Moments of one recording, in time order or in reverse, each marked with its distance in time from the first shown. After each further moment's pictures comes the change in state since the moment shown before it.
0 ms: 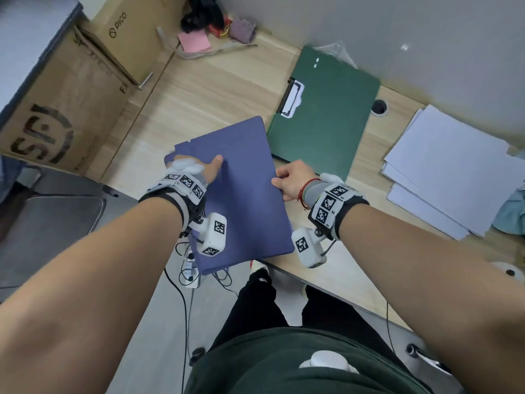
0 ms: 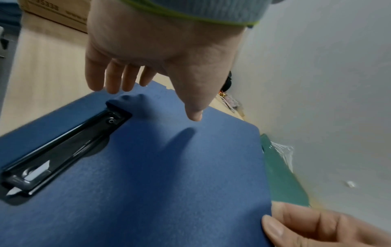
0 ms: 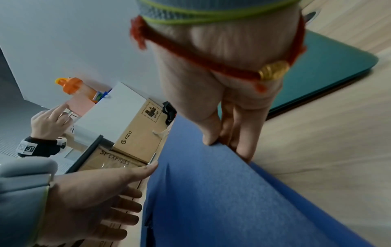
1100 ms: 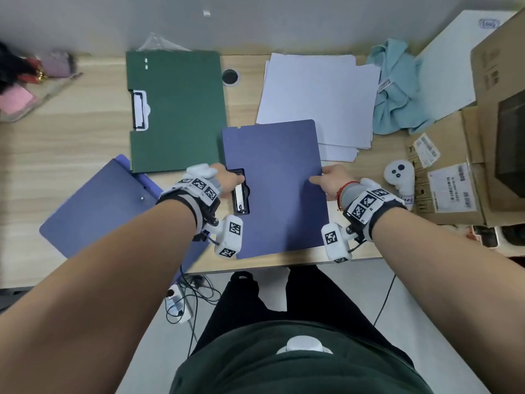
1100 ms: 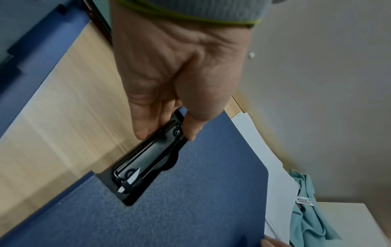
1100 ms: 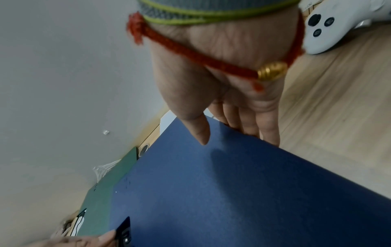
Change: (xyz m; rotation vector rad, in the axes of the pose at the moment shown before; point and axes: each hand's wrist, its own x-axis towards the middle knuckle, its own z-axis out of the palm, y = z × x) left_hand -0.141 0.195 0.169 -0.021 -0.451 0.543; right_hand -0.125 0.293 -0.120 0.537 0.383 0.444
